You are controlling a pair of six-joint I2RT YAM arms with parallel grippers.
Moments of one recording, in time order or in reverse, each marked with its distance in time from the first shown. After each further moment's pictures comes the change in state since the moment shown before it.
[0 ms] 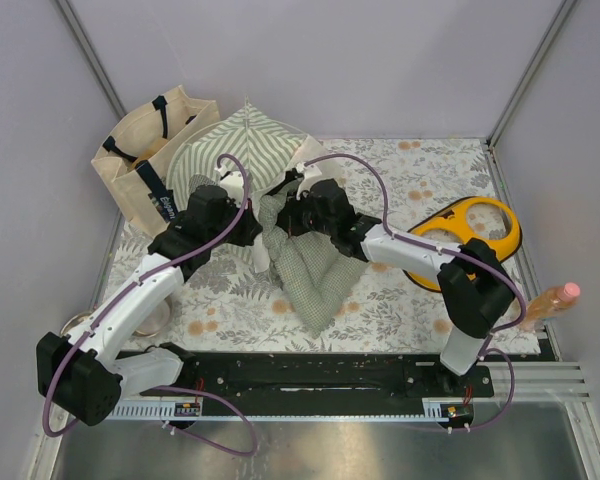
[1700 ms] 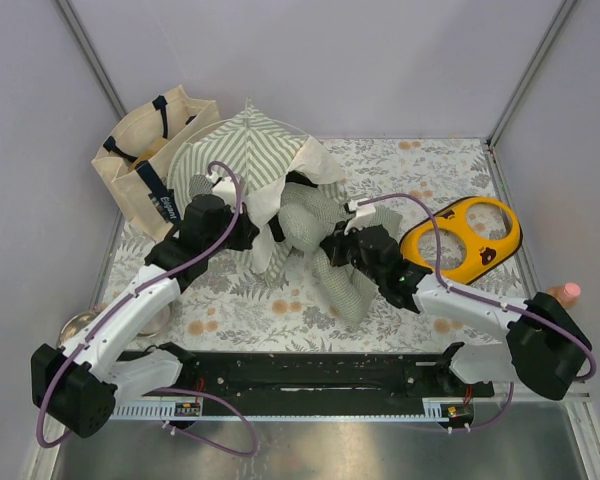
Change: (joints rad) left arm -0.010 -0.074 -0.077 0.045 -0.085 -0.078; right arm 0.063 -0.454 -0.546 0.153 0.285 -0.042
